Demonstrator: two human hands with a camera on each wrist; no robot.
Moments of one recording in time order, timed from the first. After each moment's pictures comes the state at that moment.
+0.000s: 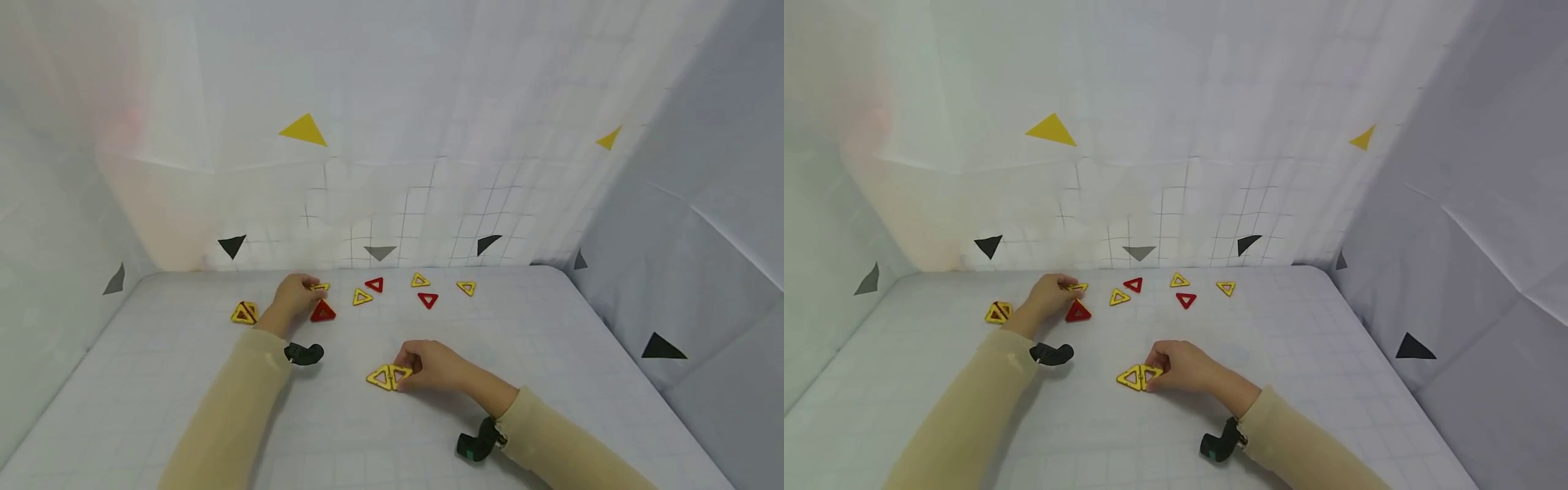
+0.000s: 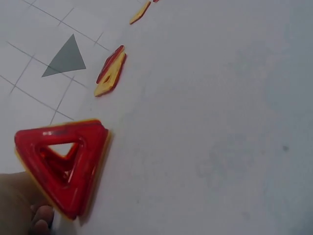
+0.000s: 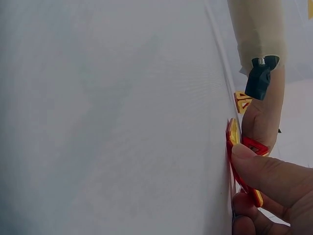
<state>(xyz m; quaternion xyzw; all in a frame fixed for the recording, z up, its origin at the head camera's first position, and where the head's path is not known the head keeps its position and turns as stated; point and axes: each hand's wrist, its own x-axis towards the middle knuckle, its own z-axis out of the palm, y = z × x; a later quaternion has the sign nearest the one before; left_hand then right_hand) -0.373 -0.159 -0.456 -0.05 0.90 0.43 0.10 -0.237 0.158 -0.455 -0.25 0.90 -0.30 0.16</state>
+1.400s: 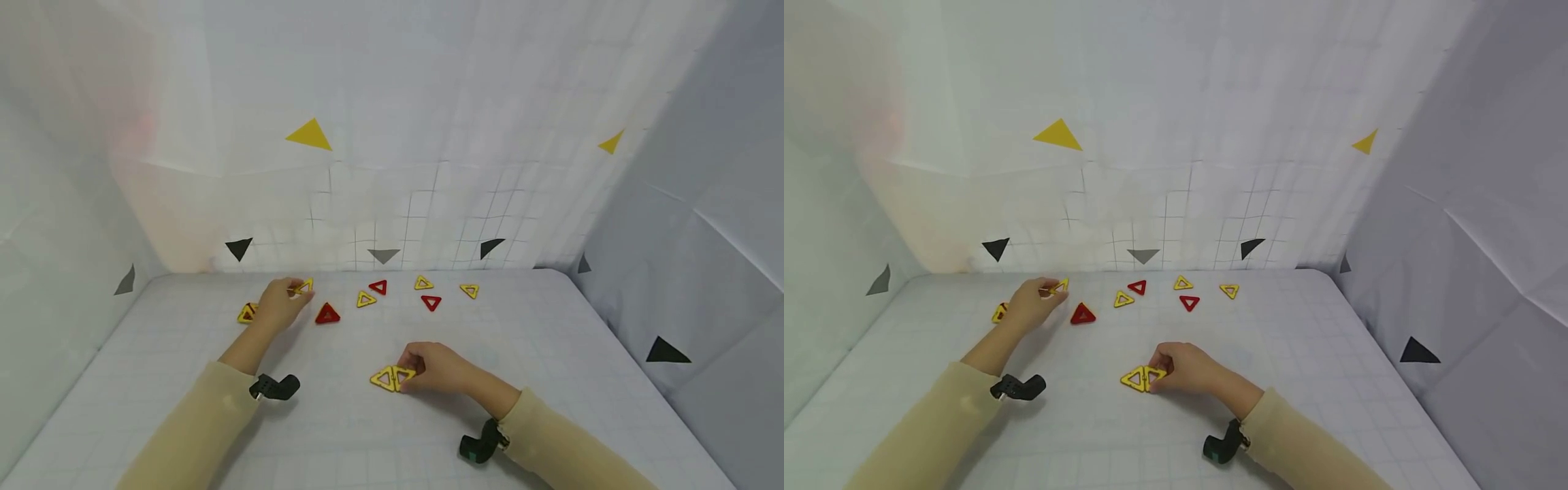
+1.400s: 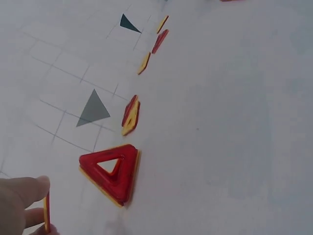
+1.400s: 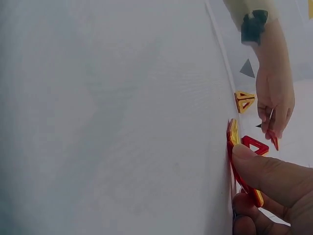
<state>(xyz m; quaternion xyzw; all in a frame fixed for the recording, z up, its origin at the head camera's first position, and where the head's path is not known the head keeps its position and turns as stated) -0.314 -0.178 -0.429 -0.01 0.92 0.39 -0.01 -0.234 0.158 -0.455 -0.24 0.91 -0.31 0.16</state>
